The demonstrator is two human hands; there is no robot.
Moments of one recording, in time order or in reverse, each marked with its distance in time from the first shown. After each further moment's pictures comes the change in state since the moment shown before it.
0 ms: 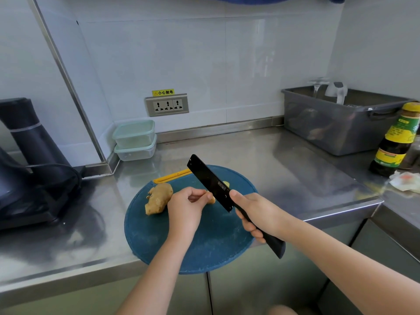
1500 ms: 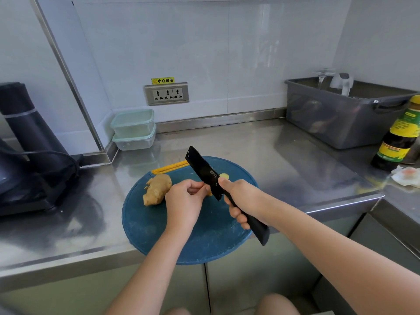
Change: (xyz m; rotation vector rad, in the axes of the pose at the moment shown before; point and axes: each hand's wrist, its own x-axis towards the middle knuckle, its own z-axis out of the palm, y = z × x) left_hand -0.005 0.004 -0.001 0.053 0.024 0.037; right_hand 0.008 -0.026 0.013 0.060 0.013 0.206
